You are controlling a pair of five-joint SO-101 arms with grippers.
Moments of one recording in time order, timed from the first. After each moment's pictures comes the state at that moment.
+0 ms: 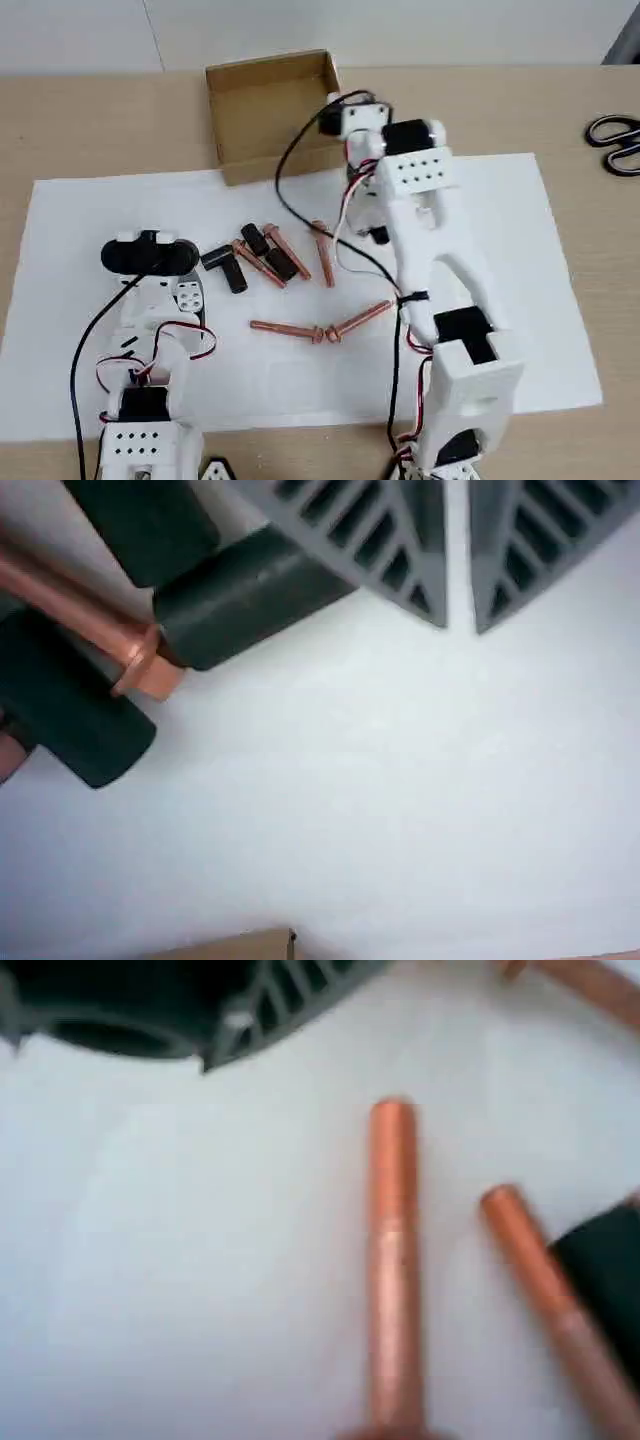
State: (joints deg) left arm -6.3 -80.8 96.4 23.5 -0.1; right arm -15.3 19.4 -22.5 92.4 3.1
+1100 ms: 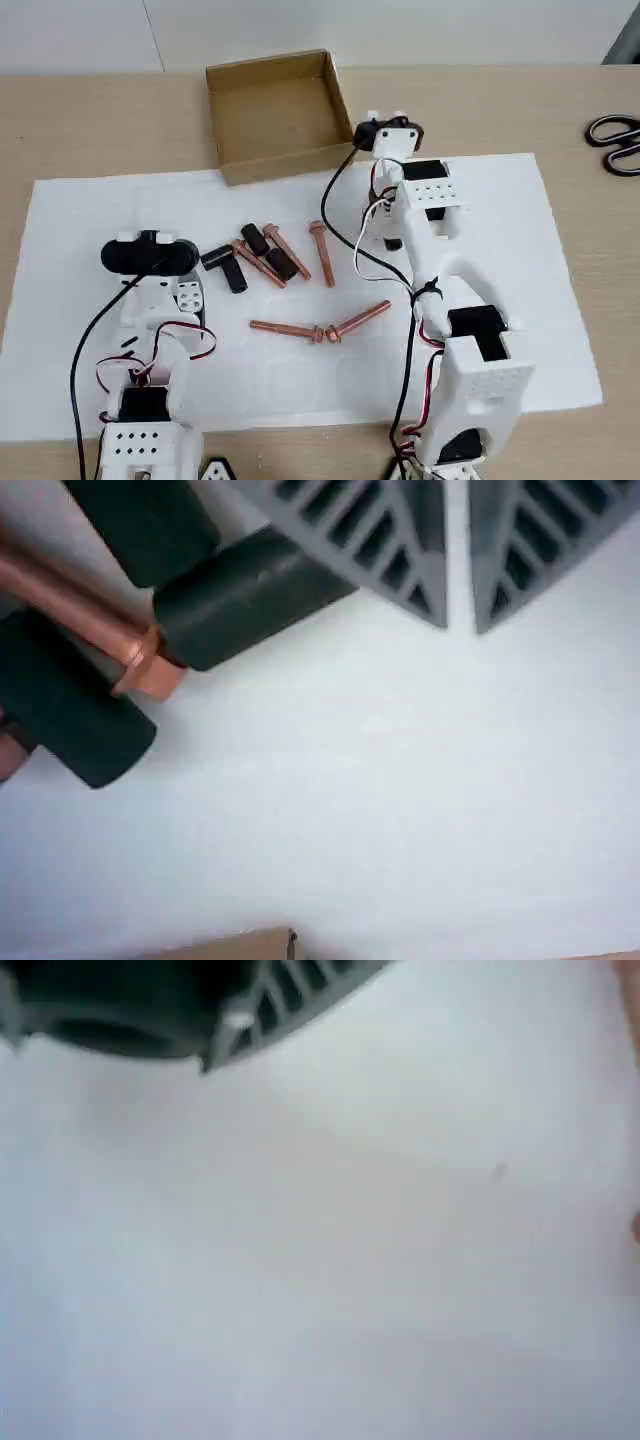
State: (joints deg) left arm -6.3 -80.8 96.4 23.5 -0.1; right arm -10.9 19.4 0.4 64.0 -0.4
